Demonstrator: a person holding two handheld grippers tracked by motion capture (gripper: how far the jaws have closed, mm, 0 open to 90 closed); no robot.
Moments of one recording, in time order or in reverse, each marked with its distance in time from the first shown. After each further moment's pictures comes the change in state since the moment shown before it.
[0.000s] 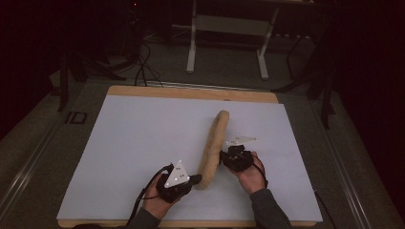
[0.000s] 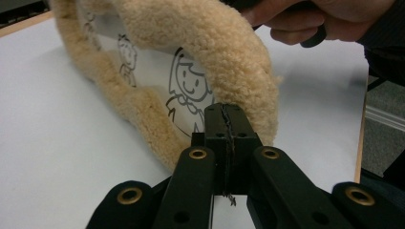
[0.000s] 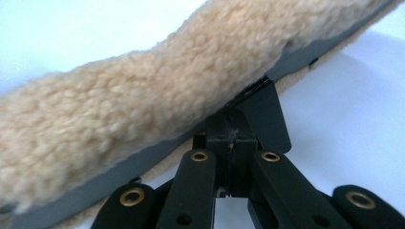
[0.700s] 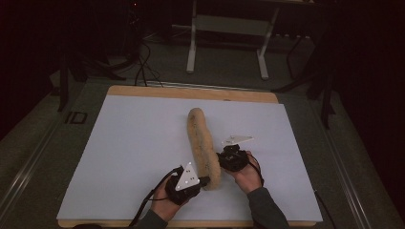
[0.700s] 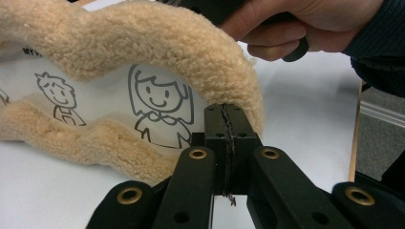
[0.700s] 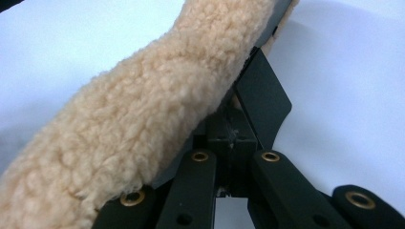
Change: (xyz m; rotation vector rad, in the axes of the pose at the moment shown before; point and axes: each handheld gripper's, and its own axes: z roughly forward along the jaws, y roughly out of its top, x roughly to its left) left arm -0.014 0.009 0.015 0.008 -0.006 0.030; right arm 0.006 0.005 0.007 0.008 0.102 -0.012
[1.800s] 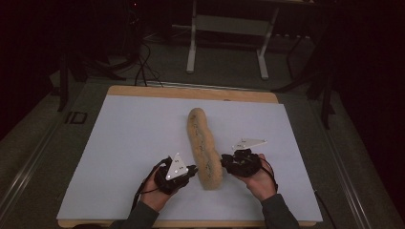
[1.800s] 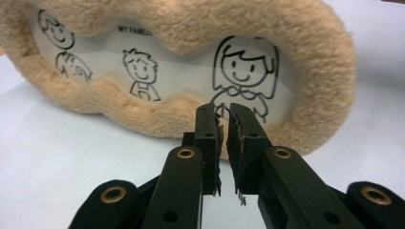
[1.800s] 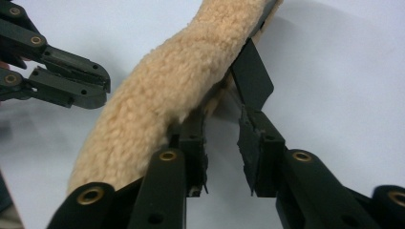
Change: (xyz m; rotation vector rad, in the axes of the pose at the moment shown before) left arm 0.032 -0.006 -0.013 0.046 0.105 -0.005; right arm 0.005 -0.005 -0.043 0.017 -0.027 -0.020
